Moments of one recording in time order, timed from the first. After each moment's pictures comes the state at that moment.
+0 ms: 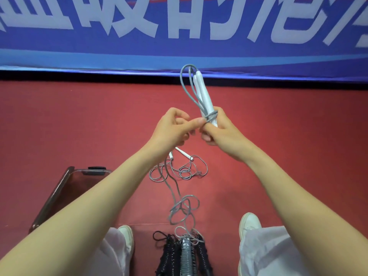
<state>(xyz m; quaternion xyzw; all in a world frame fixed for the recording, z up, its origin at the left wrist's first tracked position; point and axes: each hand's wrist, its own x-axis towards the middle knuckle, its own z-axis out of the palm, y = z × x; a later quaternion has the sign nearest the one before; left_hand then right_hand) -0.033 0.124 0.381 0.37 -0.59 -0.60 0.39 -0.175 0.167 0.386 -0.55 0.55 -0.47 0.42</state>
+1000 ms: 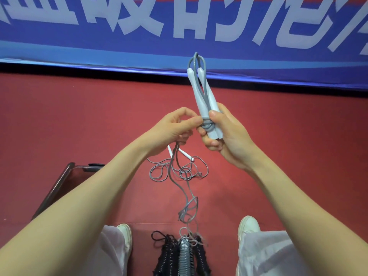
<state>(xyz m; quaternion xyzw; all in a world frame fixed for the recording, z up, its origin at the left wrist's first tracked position) -0.014 0.104 0.378 0.26 -0.65 -0.65 0.31 -0.159 0.180 0.400 -0.49 0.41 -0.55 0.54</state>
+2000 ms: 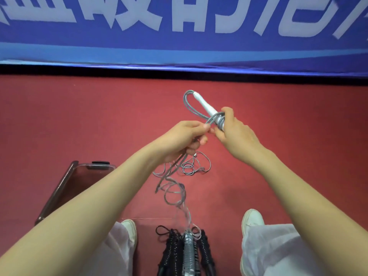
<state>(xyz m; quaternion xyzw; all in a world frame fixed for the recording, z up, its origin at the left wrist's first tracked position) -0.035 0.129 0.371 0.35 -0.61 -0.67 0.23 -0.194 0.170 0.368 -0.64 0.74 -0.17 0.03</state>
